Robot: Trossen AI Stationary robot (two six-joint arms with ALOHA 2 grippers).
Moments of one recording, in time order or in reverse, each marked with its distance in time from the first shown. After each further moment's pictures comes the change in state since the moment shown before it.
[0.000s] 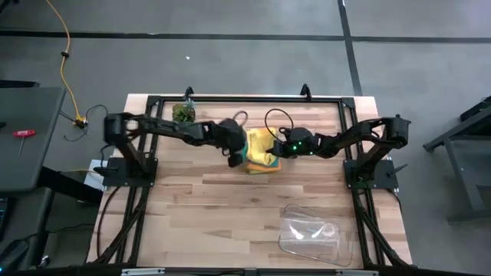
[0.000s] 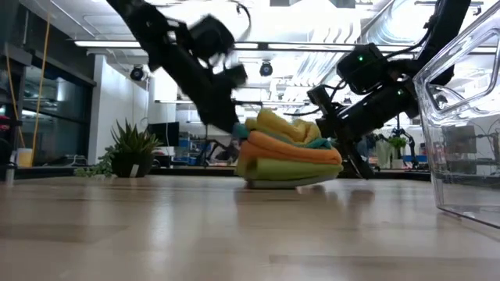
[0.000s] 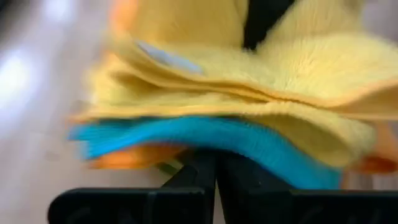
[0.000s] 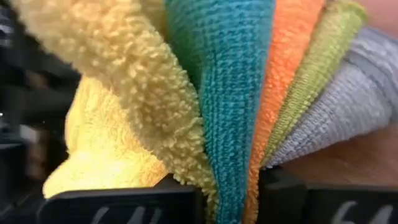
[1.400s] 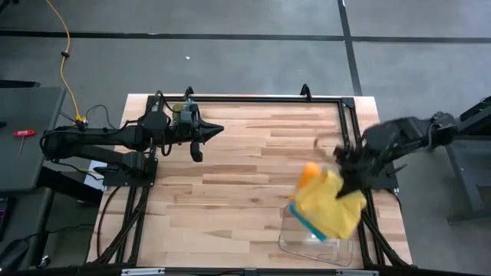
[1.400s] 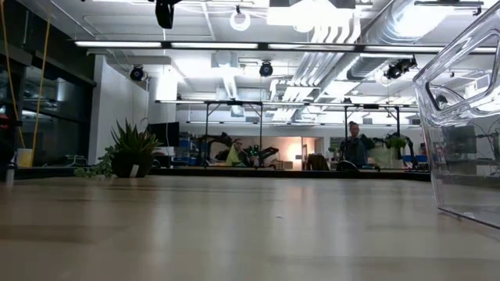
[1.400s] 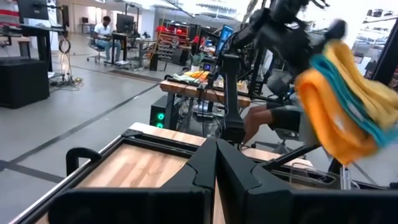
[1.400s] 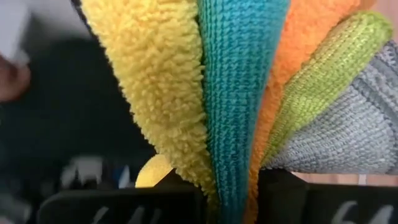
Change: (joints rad) left arm -0.131 -0.781 -0.238 0.292 -0.077 -0.172; right arm 0.594 -0.796 0.720 -1.412 -0.308 -0.281
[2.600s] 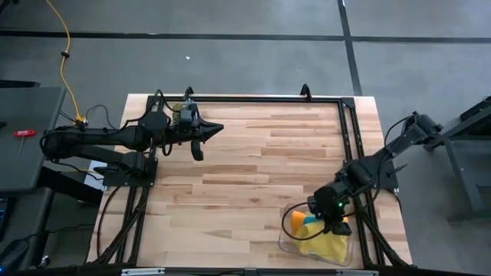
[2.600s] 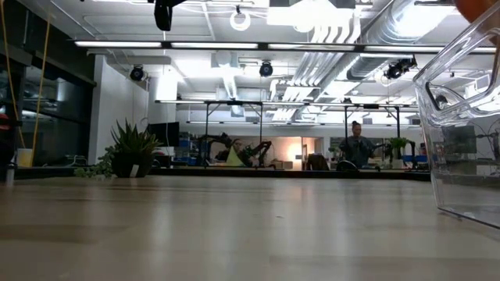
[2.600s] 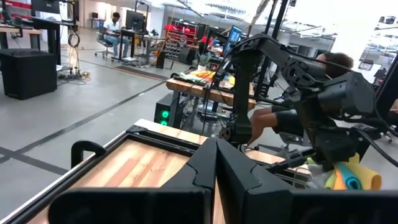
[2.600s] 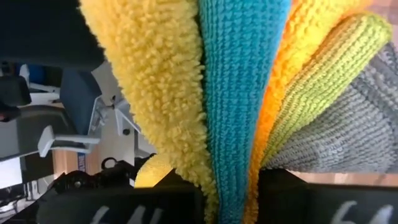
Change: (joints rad) left arm 0.000 0.000 0.000 -0.007 -0.036 -0.041; right arm 0.257 0.370 -0.228 0.075 -0.010 -0.225
